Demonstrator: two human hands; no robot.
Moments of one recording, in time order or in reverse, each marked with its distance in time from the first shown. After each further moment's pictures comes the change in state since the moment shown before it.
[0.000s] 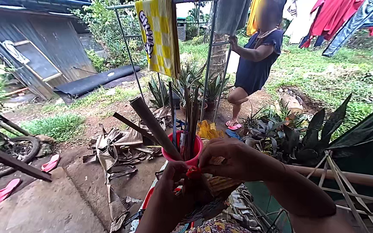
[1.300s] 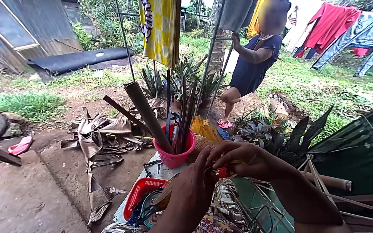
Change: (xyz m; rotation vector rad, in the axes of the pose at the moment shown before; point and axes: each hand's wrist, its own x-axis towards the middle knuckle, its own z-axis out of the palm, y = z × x) left_hand 0.001 -0.016 0.054 0.487 0.099 0.240; right_hand -0.045 0.019 -0.008 0.325 -0.083 0.090
